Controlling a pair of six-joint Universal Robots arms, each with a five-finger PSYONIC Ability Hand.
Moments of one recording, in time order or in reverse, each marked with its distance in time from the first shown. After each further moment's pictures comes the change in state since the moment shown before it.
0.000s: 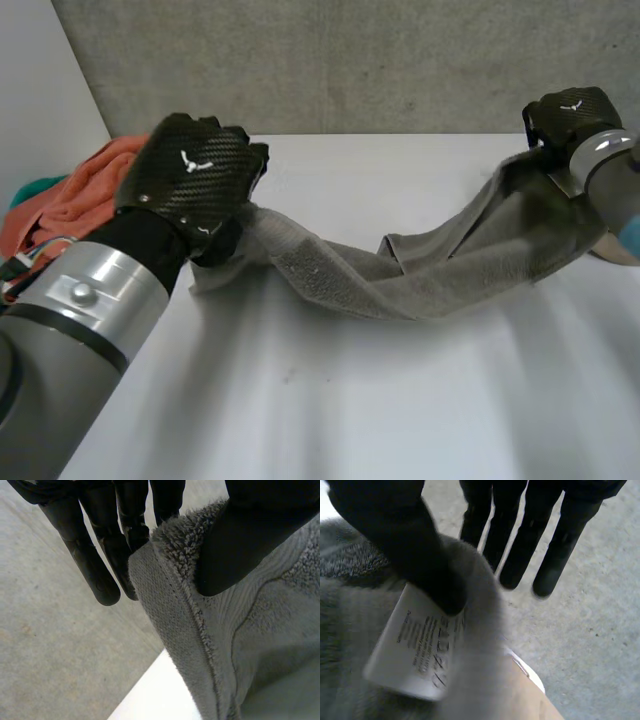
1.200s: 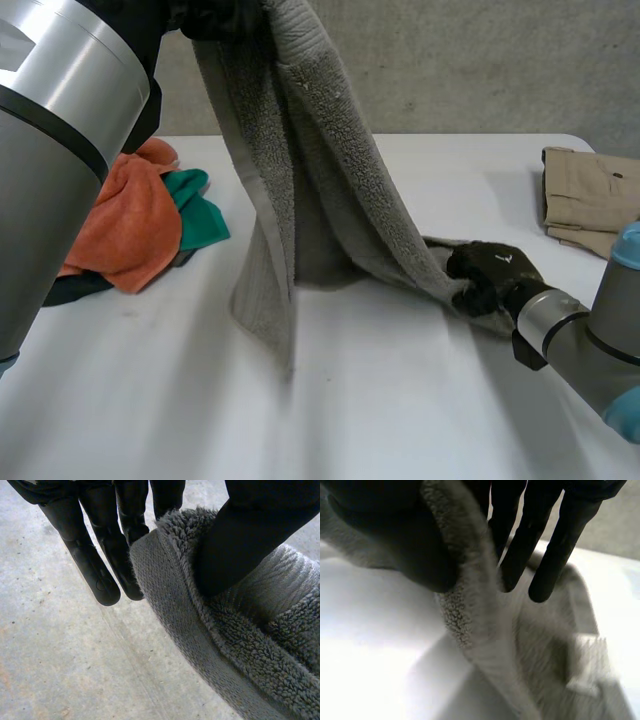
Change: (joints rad) left arm -0.052 -0.099 0.475 -0.030 -0.051 -0.196; right arm 0.048 -0.189 0.803 -0.348 -0.208 0.395; left_hand 0.000 0.003 0.004 0.004 0.000; right_hand 0.377 0.403 0.358 0.354 0.358
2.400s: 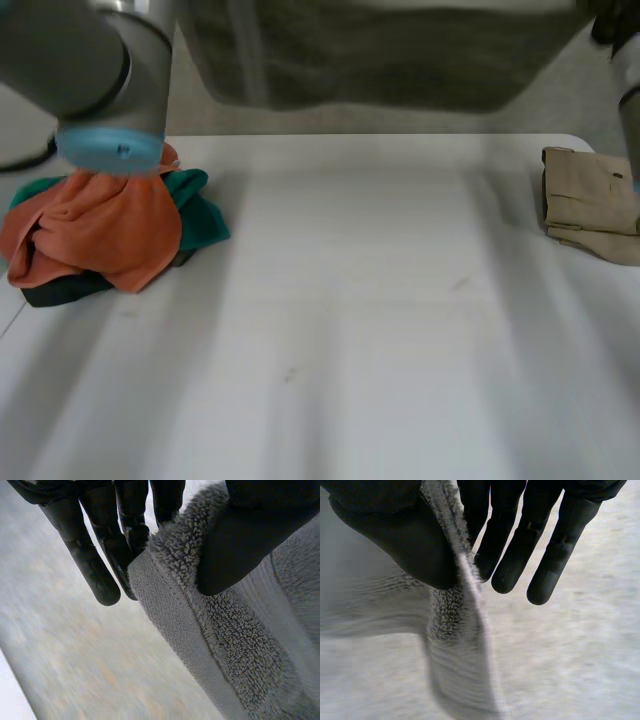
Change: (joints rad) left arm 0.206 -0.520 0.504 0.193 -0.021 0.248; right arm -0.022 -0.053 -0.653 -0.085 0.196 -0.892; left_hand 0.000 0.000 0.001 0.001 0.000; right_hand 0.000 0.023 0.043 0.049 0.034
